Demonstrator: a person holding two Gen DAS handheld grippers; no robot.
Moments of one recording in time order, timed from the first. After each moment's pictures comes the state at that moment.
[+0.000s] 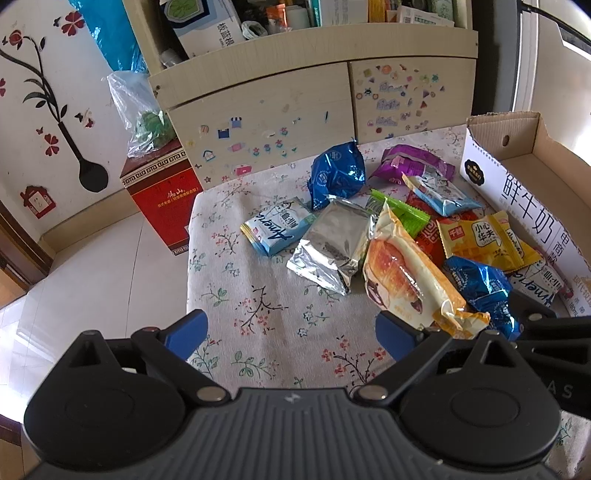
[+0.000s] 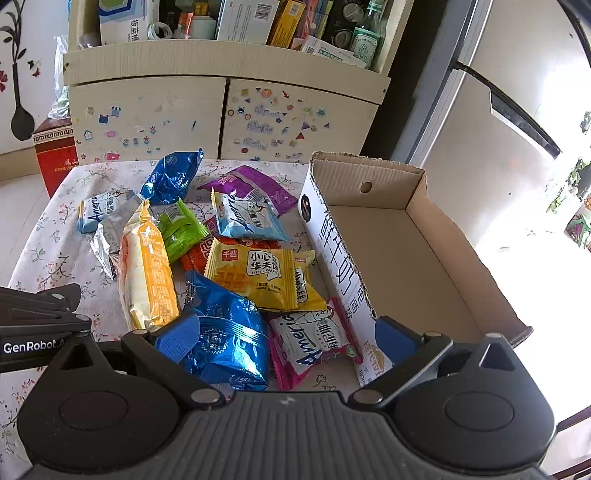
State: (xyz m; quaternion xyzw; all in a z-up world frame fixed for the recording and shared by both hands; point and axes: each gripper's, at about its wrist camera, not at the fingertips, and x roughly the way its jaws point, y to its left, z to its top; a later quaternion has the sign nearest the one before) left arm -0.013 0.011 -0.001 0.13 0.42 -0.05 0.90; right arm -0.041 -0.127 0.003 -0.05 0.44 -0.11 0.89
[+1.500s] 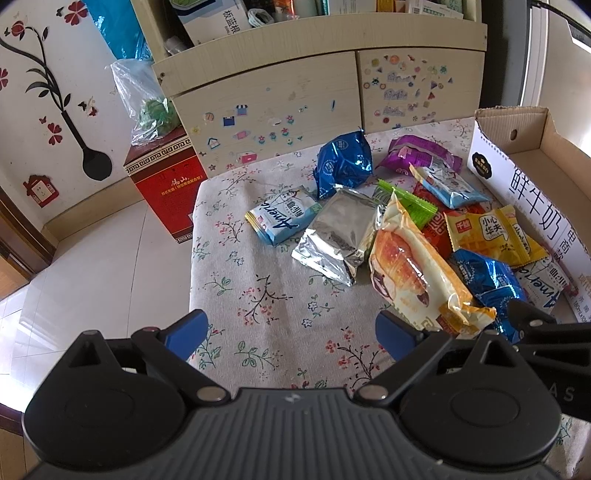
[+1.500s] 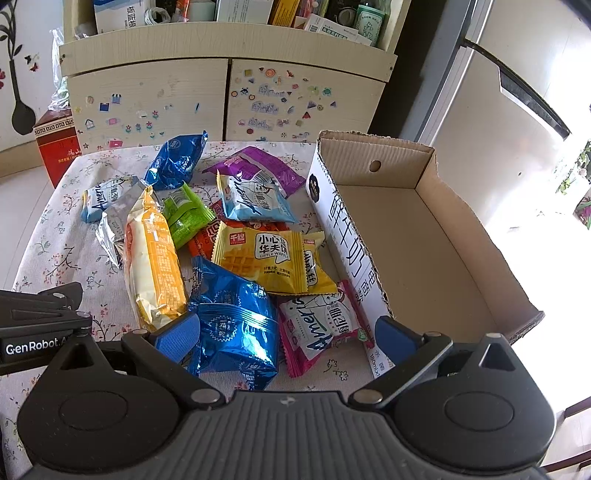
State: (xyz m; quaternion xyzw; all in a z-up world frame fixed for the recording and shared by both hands) left arm -0.008 0.009 -0.001 0.13 0.44 -0.03 0.89; right arm -0.035 -0.127 0.002 -0.04 0.47 -0.11 0.87
